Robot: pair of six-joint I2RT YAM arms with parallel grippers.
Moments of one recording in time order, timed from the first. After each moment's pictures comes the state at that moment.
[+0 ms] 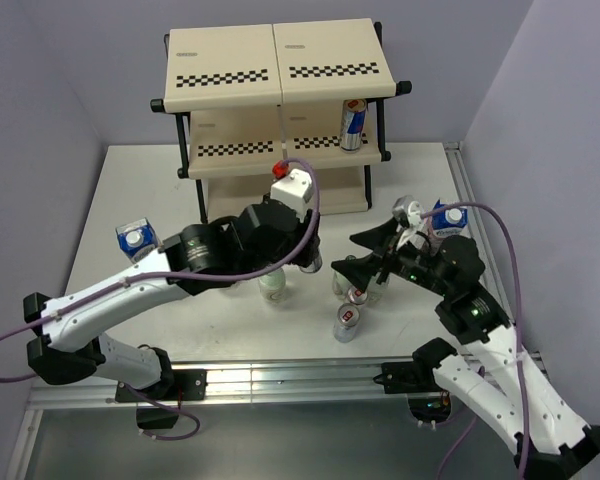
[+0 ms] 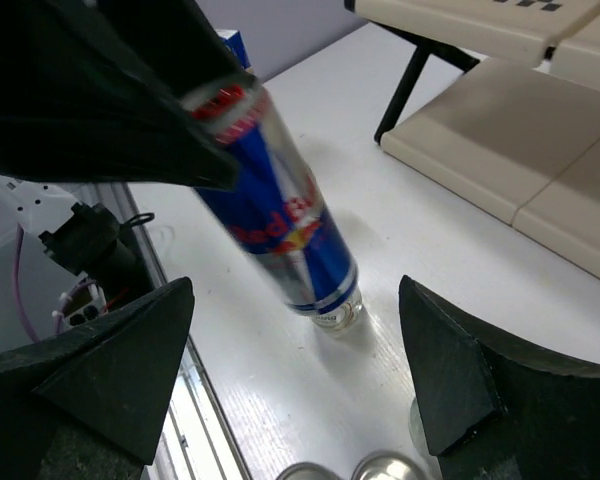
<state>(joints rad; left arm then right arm) -1.20 1.37 1.57 -0.72 -0.50 -0.47 0.48 0.56 0.72 -0.19 -0.53 0.25</state>
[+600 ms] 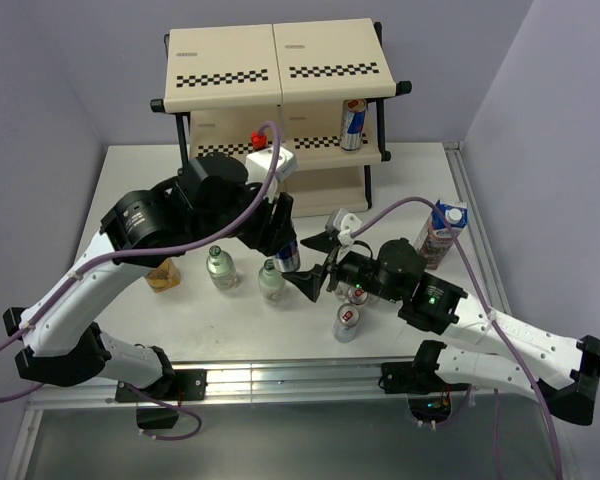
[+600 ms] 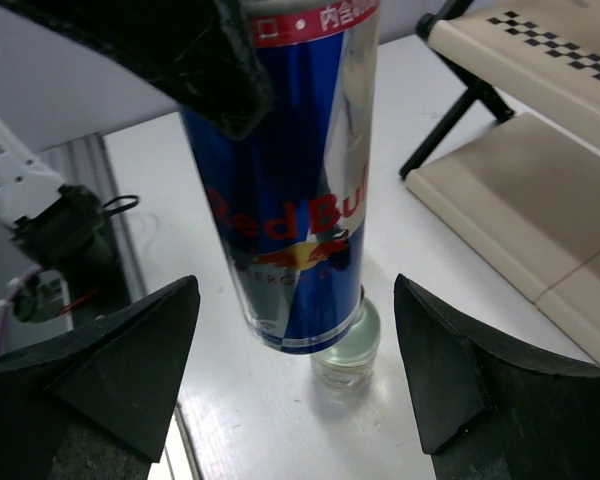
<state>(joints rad) -1.02 1.38 1.94 -1.10 -0.08 -0.26 0.99 0.84 0.79 0.02 -0.12 0.06</state>
